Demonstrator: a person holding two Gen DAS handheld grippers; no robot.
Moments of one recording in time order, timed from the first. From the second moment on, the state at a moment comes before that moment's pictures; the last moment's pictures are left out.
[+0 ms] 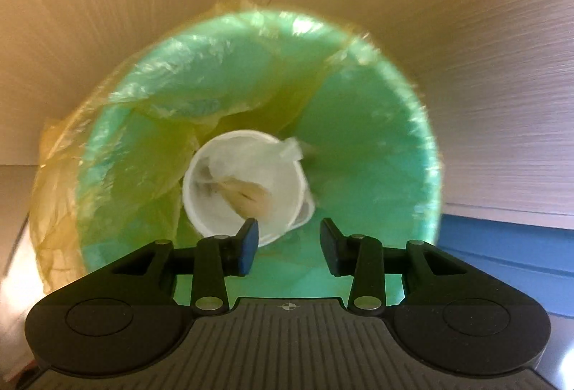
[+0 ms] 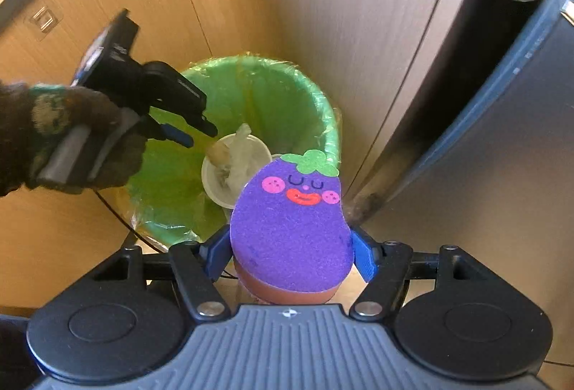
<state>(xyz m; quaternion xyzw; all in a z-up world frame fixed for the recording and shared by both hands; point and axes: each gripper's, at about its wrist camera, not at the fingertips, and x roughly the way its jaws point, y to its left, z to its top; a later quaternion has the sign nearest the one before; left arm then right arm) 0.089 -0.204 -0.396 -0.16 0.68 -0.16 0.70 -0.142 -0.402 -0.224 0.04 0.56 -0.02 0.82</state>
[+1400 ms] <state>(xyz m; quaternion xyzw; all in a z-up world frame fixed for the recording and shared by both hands) 0.107 -0.117 -0.042 -0.04 0.37 -0.25 0.89 -0.033 -0.387 -0.147 0.08 0.49 -0.07 0.87</state>
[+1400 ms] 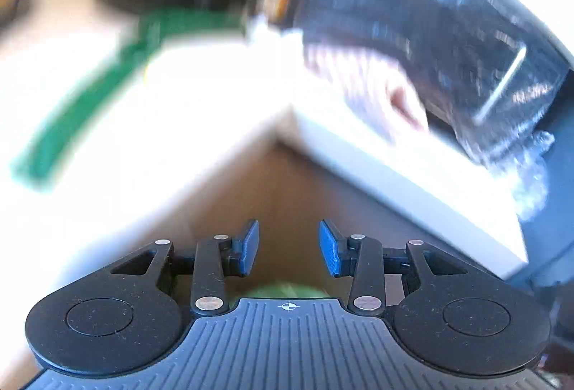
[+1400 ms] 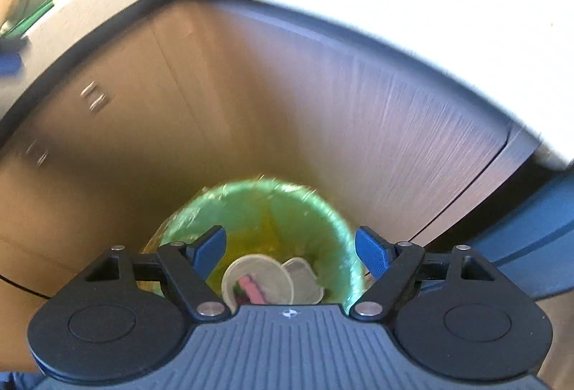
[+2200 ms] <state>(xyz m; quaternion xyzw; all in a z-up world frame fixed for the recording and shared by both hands) 0.246 -0.043 -0.056 0.08 0.39 -0.15 0.91 0.030 -0.312 -0.058 -0.02 0.41 -0.09 0.91</state>
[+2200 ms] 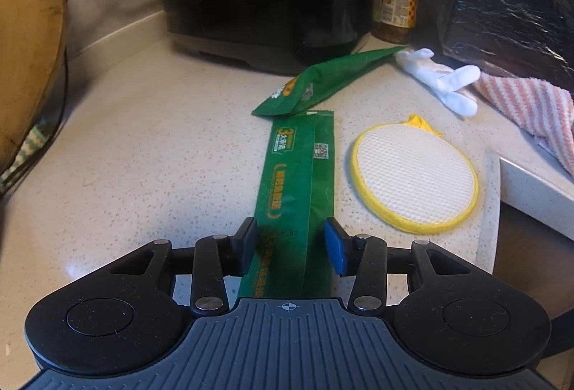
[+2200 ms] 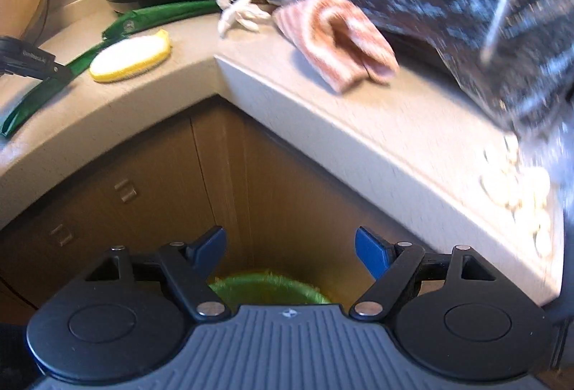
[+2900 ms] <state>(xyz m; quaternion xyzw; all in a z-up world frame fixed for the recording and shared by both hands) 0.208 0.025 -0.036 -0.10 0.36 -0.18 0.91 0.326 -0.255 0.015 -0.08 0.37 -0.01 0.93</state>
